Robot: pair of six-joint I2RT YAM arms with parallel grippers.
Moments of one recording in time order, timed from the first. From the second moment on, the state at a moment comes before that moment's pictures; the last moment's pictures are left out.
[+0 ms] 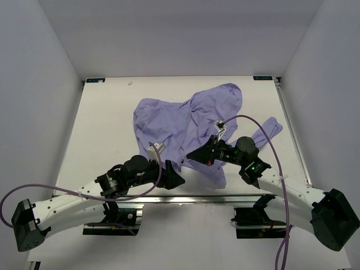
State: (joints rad) left arm -1.03 0.76 0.47 -0.12 0.10 -0.76; right arm 0.72 1.00 0.43 0.58 -0.58 0.78
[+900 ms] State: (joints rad) left arm -1.03 0.87 0.48 -0.36 0.06 -0.97; right arm 0.94 1.13 0.34 0.17 -0.48 0.63
